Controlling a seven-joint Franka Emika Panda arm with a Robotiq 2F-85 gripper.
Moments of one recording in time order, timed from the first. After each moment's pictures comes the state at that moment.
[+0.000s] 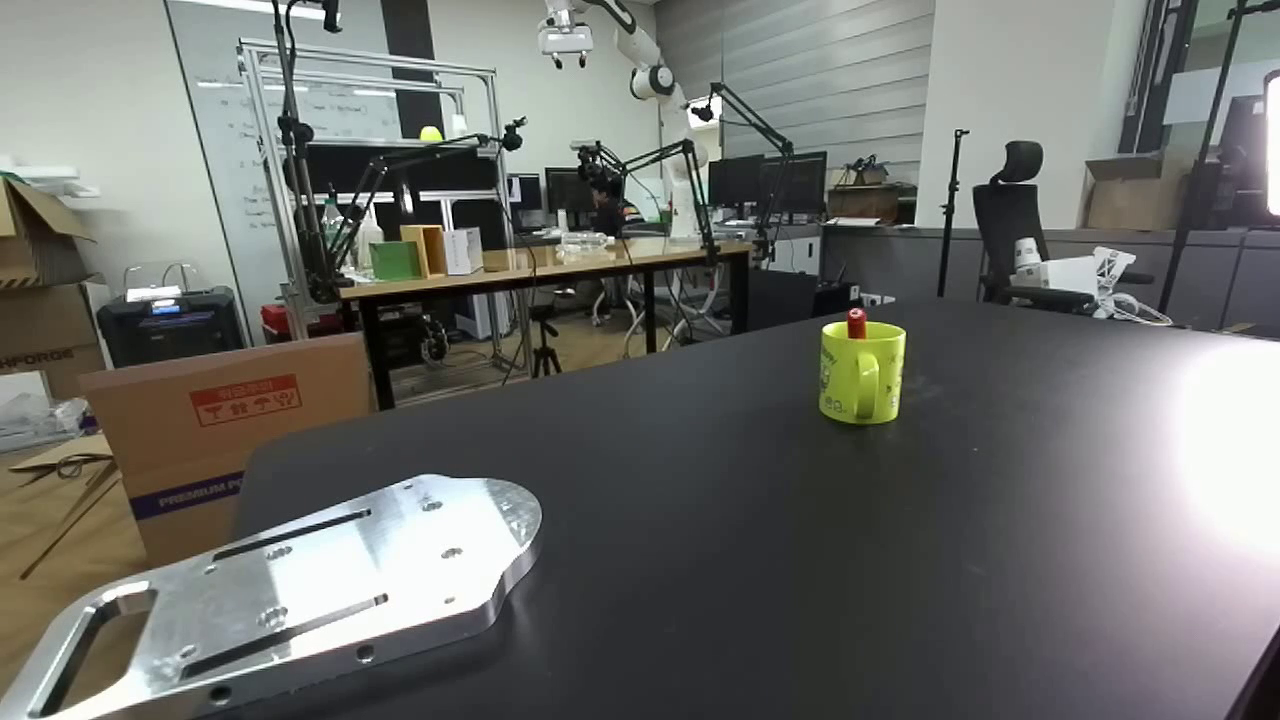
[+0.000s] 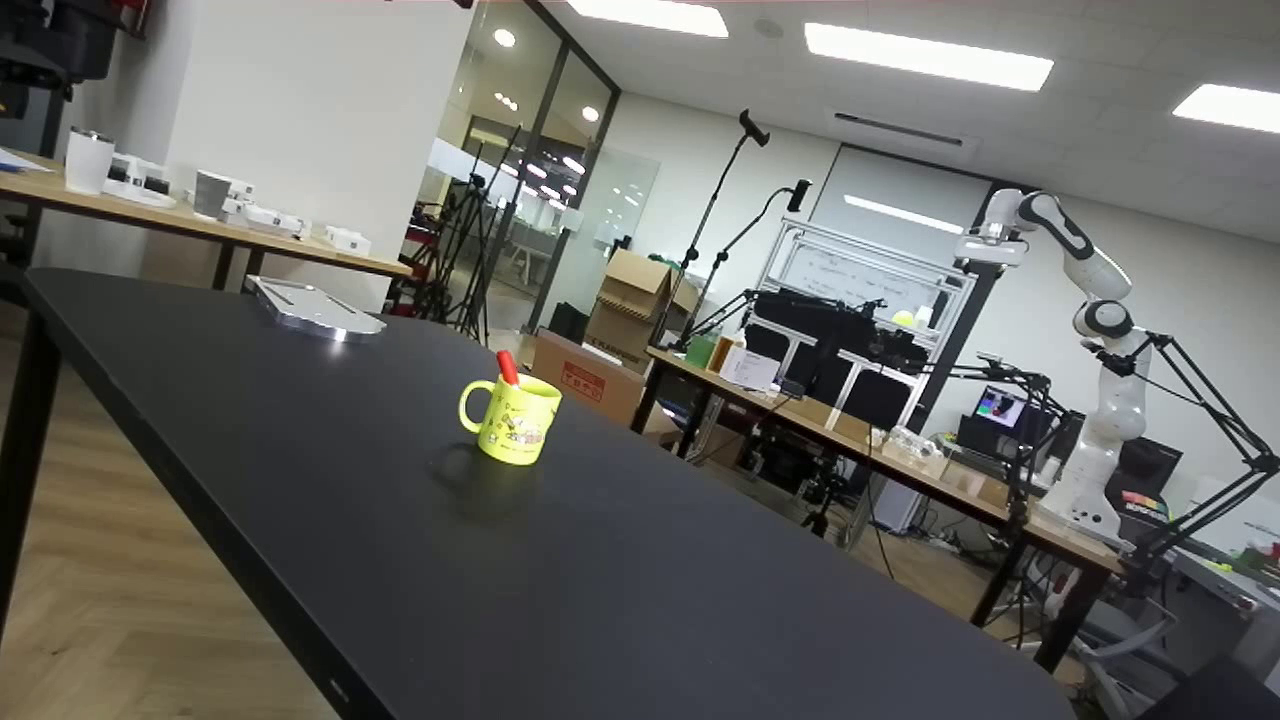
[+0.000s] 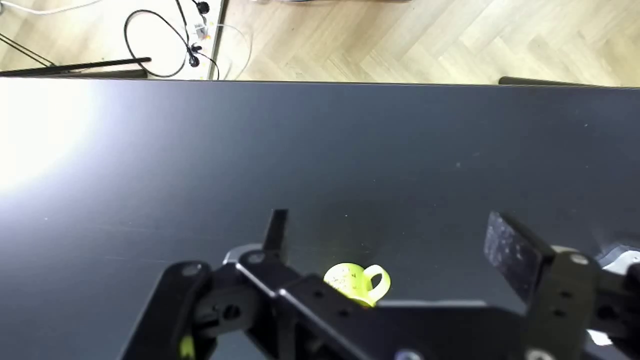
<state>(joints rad) 0.02 -0.58 0.07 -2.50 0.02 1.92 0.06</state>
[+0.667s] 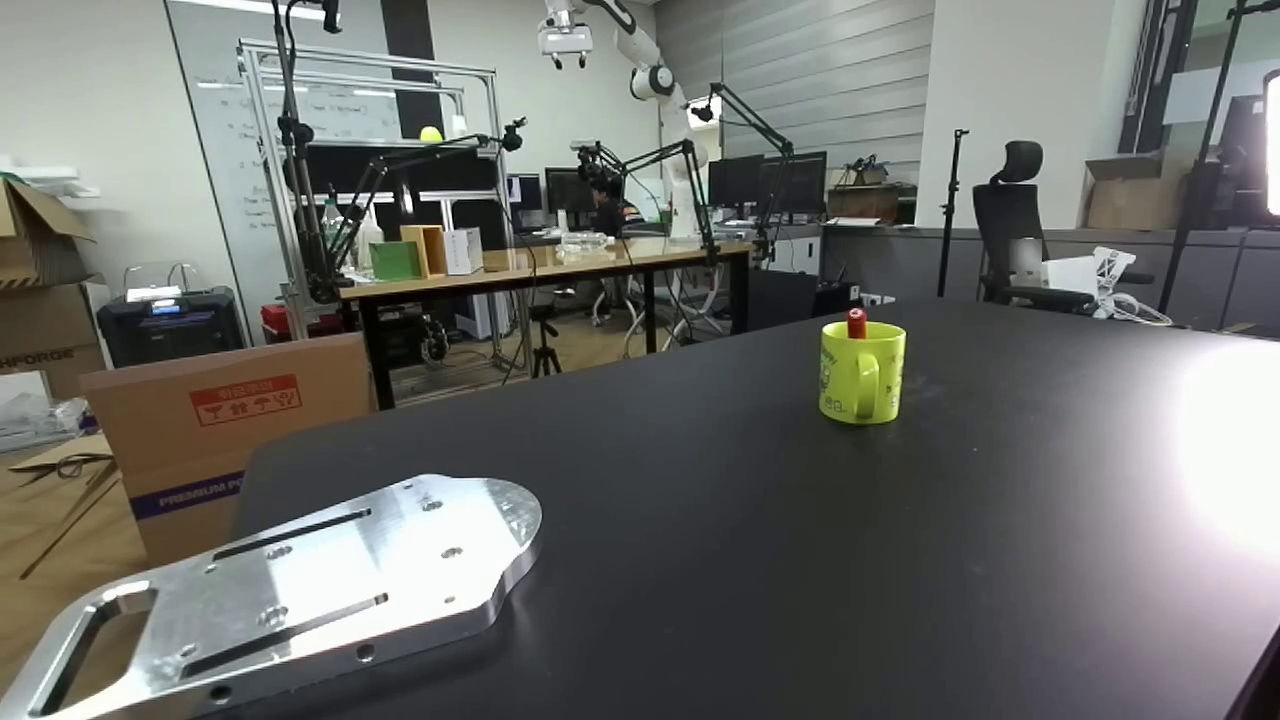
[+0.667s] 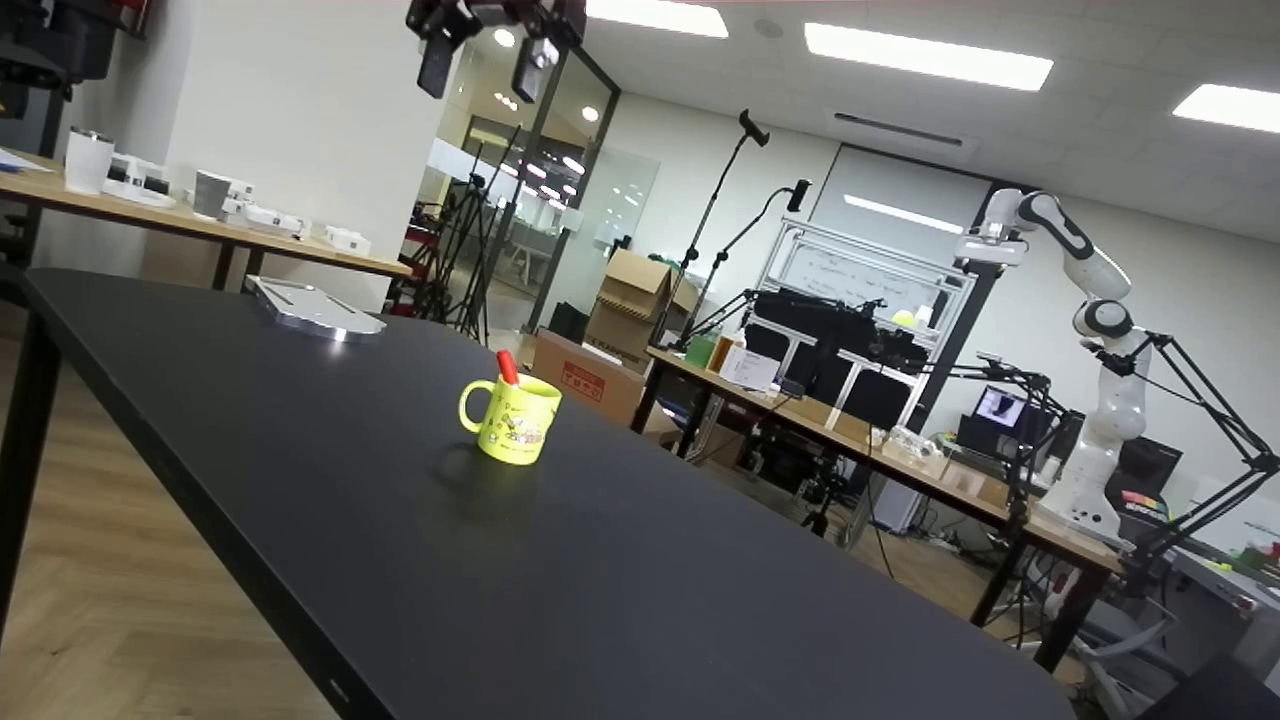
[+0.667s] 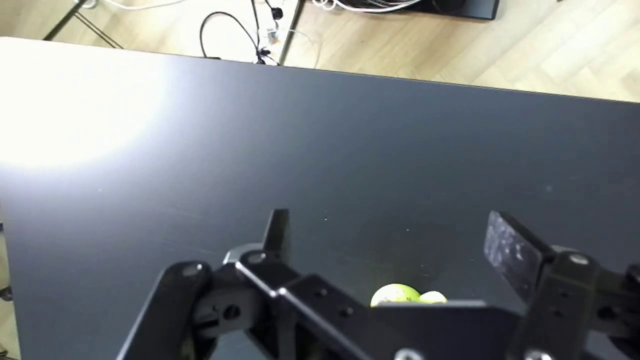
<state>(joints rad) -0.01 -0.36 0.07 -2.43 -0.17 2.00 0.04</state>
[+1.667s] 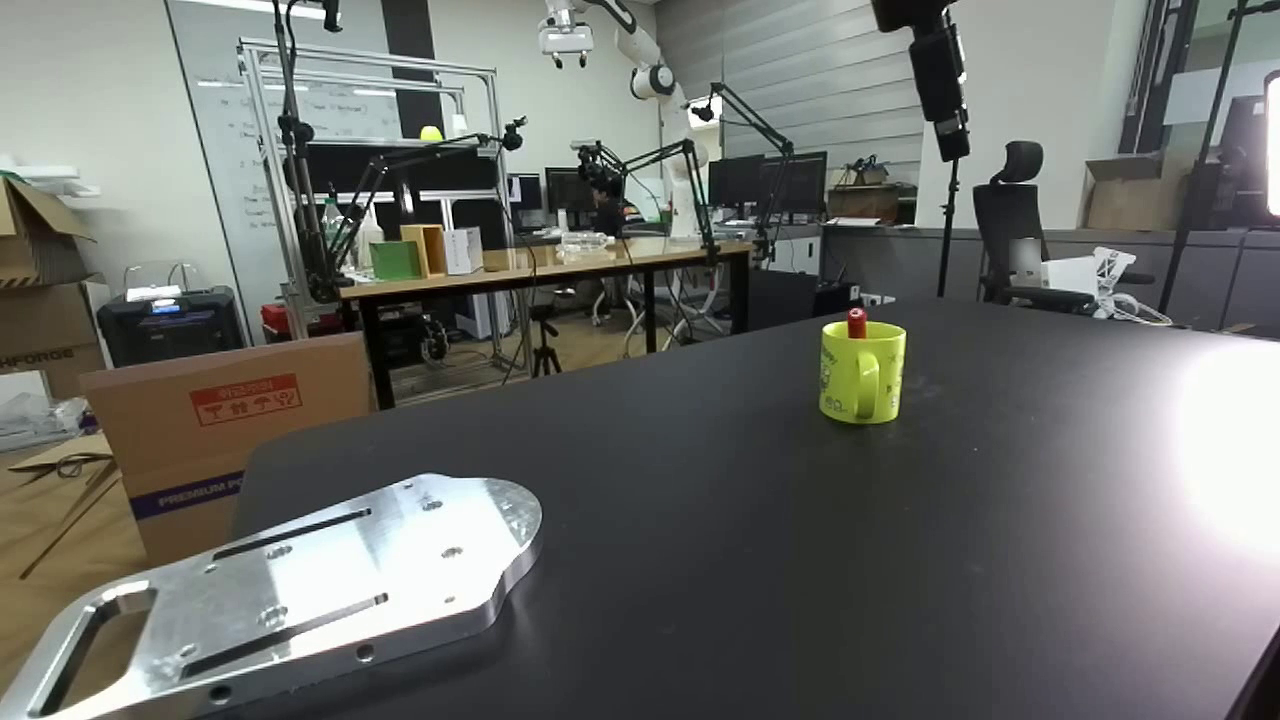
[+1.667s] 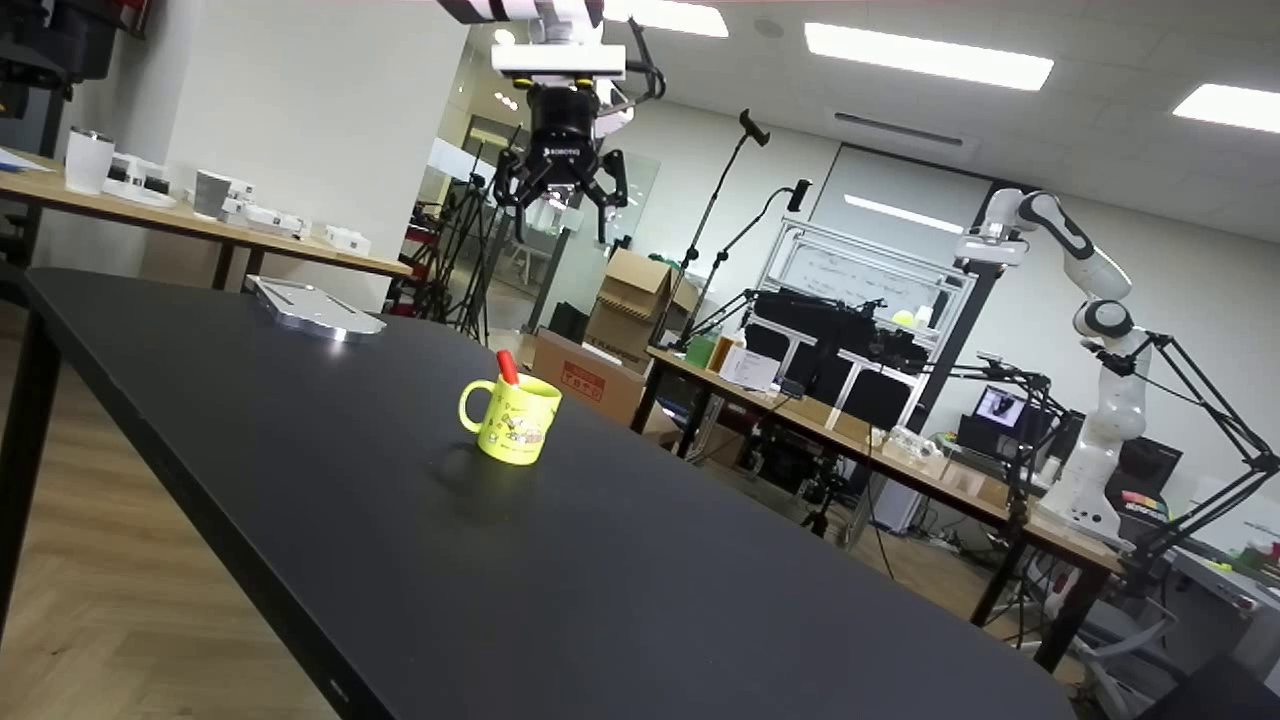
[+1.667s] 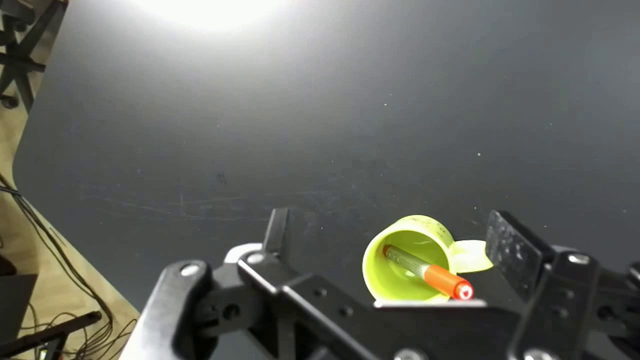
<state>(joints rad) 0.14 0.37 0.08 -1.78 -0.51 1.93 -0.05</state>
